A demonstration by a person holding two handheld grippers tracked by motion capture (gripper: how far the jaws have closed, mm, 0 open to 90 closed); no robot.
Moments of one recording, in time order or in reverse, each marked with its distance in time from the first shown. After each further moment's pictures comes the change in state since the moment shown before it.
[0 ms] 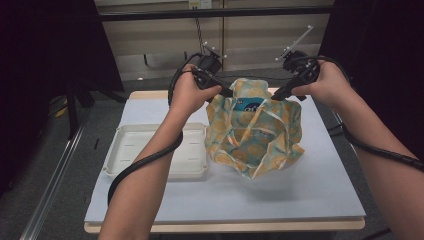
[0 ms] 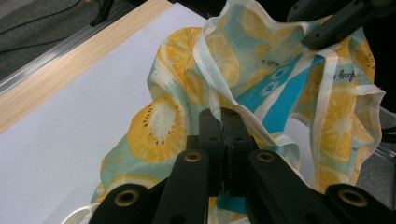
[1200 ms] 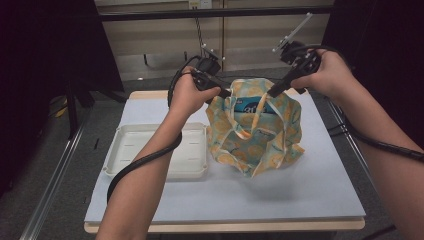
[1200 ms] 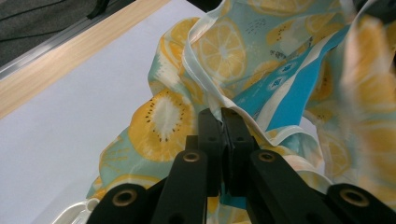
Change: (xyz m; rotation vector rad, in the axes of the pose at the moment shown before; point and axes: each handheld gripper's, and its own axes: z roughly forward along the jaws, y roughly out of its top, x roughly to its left) left arm 0.006 -0.004 0.006 -0.002 -0.014 -0.043; right arm 0.014 0.018 -0.024 -0.030 0.069 -0.022
